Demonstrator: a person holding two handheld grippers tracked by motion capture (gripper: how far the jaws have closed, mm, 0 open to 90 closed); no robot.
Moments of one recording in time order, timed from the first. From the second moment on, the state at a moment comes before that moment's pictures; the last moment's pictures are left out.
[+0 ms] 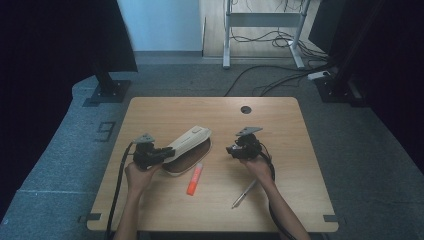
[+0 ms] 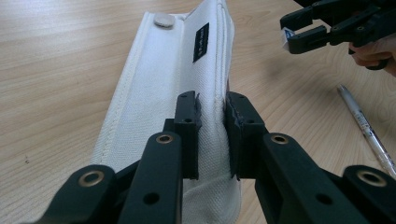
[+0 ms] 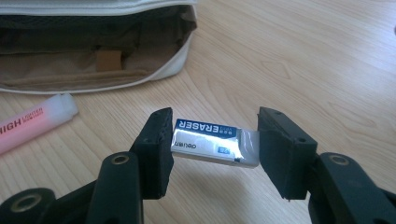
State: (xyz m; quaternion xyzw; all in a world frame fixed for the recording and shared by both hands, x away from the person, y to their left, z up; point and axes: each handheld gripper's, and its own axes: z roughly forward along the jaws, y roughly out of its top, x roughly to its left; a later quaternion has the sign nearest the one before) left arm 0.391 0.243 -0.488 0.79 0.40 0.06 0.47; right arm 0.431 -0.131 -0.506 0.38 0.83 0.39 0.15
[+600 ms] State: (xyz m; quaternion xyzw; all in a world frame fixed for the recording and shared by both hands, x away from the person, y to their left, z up) left arm 0.391 0.243 -0.488 0.79 0.39 0.06 0.47; right arm 0.445 -0.090 -0.512 0.36 0.84 0.38 0.14
